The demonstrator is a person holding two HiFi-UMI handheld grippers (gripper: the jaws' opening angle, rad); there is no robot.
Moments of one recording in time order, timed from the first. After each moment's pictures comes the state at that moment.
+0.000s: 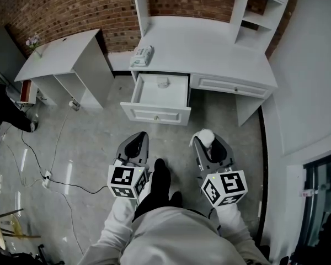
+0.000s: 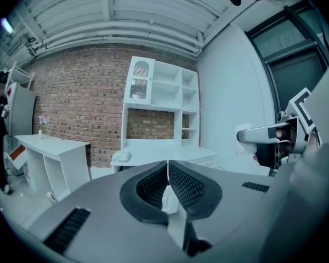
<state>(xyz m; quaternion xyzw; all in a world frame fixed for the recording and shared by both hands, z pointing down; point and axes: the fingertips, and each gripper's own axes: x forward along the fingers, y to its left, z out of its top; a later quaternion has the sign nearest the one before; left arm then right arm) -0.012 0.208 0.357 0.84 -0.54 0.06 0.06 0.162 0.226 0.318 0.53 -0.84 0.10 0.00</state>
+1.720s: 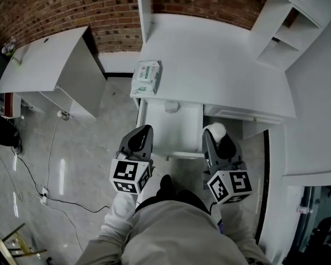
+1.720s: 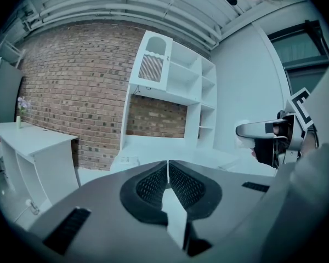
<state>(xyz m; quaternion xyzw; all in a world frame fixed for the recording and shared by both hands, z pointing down) -0.087 -0.095 0.389 0.86 -0.50 0.06 0.09 0.090 -0.073 0.325 0.58 -0.80 0.11 0.01</state>
